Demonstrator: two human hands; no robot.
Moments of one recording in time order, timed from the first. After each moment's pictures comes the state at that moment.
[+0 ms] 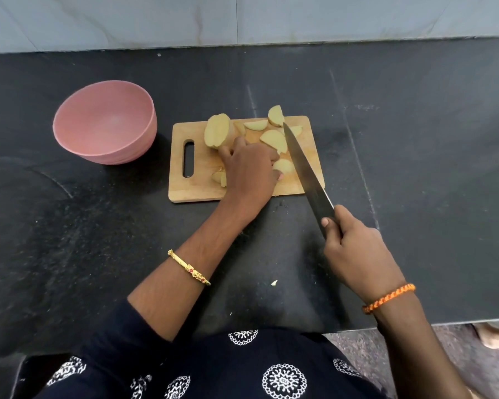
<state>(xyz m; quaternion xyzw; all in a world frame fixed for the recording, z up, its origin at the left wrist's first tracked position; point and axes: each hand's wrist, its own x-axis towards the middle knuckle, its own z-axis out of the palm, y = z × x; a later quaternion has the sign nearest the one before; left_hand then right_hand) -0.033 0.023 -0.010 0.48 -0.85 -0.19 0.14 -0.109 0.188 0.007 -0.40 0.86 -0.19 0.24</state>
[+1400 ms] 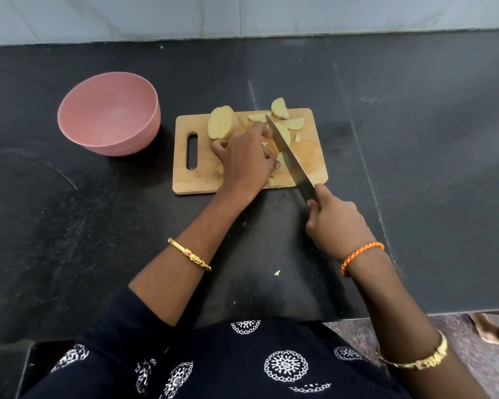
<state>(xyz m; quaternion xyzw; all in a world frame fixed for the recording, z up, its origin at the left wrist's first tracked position) -0.028 0.013 -0.018 0.49 -0.79 -0.27 0.23 -0.105 0.153 0.001 -0.41 0.86 -0.12 0.27</state>
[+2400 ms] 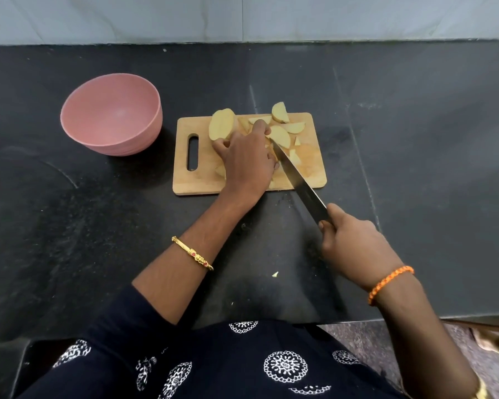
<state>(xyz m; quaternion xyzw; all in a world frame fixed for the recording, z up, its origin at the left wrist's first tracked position) -0.032 0.014 -0.020 0.51 -0.81 -0.19 0.23 -0.107 0.181 0.014 -0.42 0.86 -0.08 0.27</state>
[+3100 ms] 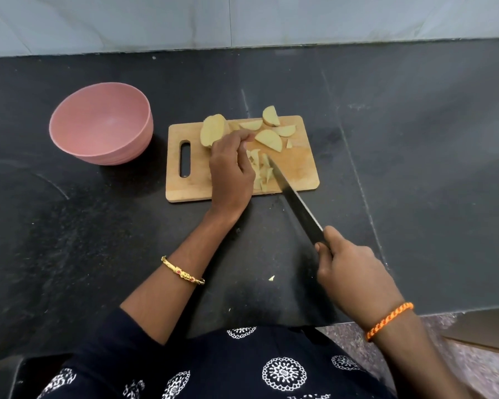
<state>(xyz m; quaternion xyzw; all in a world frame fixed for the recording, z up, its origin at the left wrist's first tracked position) -0.017 0.019 -0.042 0.41 -0.74 -0.27 0.46 -0.089 0.209 0.017 -0.42 0.86 -0.10 0.26</state>
